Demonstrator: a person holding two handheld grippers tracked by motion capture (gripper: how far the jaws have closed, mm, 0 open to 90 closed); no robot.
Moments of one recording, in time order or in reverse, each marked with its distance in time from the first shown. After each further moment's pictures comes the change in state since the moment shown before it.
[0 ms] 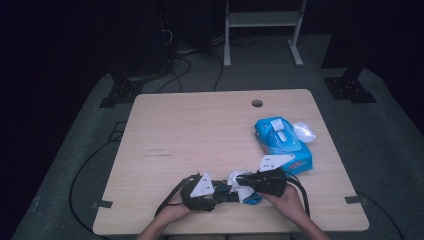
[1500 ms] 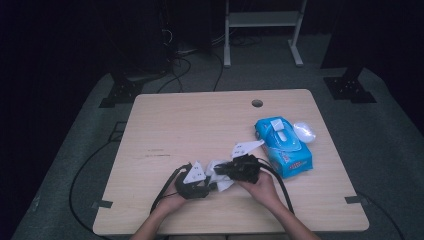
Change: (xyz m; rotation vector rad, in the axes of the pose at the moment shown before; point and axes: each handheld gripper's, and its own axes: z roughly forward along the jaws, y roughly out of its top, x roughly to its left) left arm 0.033 -0.014 0.000 -0.027 0.059 -0.104; right arm 0.000 0.050 0.064 0.057 -0.001 -0.015
